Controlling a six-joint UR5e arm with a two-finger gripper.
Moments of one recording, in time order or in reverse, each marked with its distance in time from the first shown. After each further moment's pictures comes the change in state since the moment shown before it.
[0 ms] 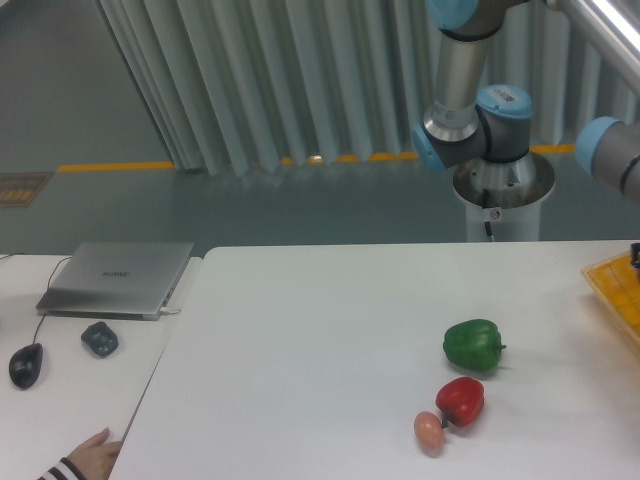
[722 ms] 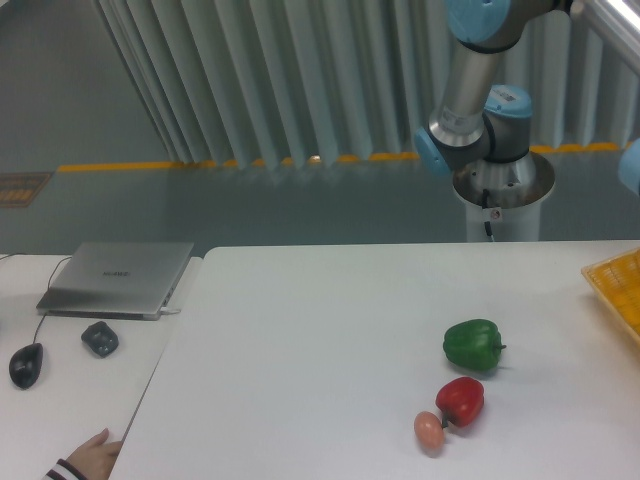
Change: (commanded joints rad) arm 0.080 -0.083 0.026 0.049 0.033 0.043
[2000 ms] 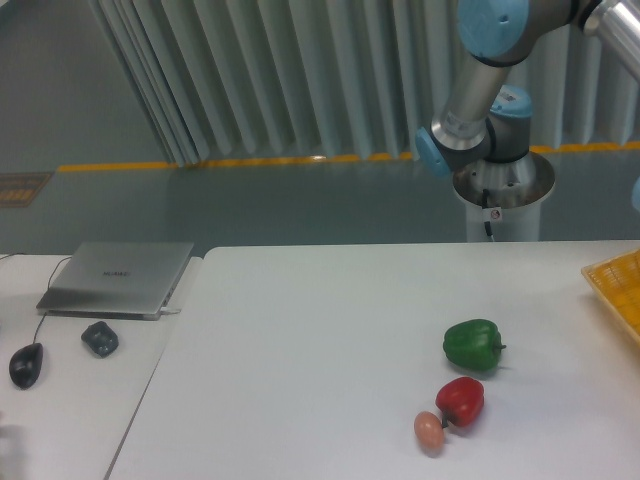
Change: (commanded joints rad) arm -0.006 -0.035 -0.001 0.026 0.006 -0.006
